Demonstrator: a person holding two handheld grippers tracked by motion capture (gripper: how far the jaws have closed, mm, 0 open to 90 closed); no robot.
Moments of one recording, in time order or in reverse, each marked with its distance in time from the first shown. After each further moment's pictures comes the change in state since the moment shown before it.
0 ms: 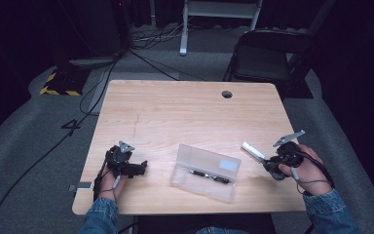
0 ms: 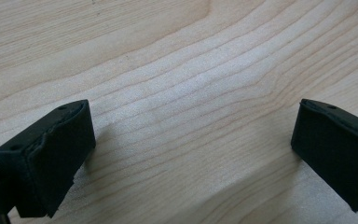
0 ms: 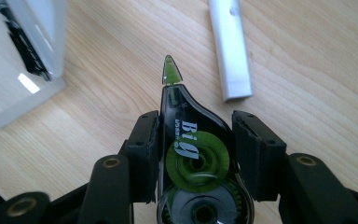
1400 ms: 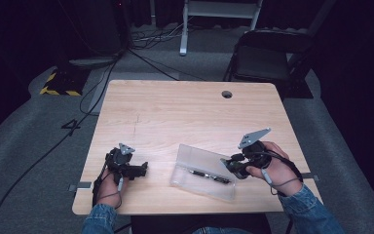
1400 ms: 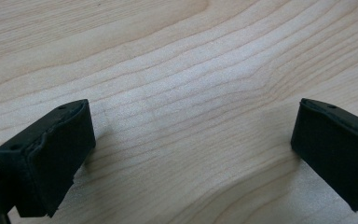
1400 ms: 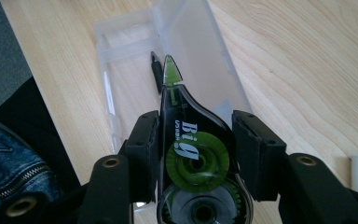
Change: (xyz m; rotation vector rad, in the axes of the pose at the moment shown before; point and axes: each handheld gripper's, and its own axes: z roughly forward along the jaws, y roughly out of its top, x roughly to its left) left arm -0.007 -0.004 -0.003 0.000 0.027 -0.030; right arm 0.092 0.068 0.002 -0.138 0.209 -0.257
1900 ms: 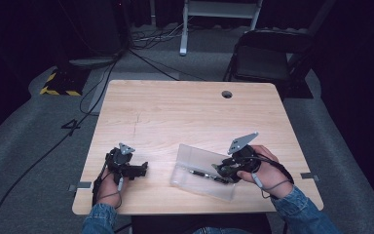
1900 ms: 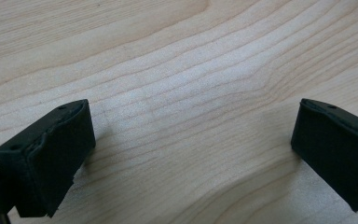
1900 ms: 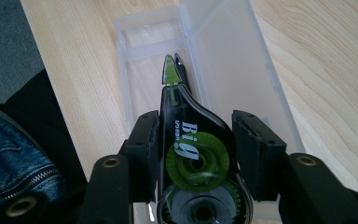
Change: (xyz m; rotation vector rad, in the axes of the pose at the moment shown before) left arm 0.000 0.000 0.000 -0.001 -0.003 -0.001; right arm 0.015 0.008 0.021 0.018 0.037 -0.065
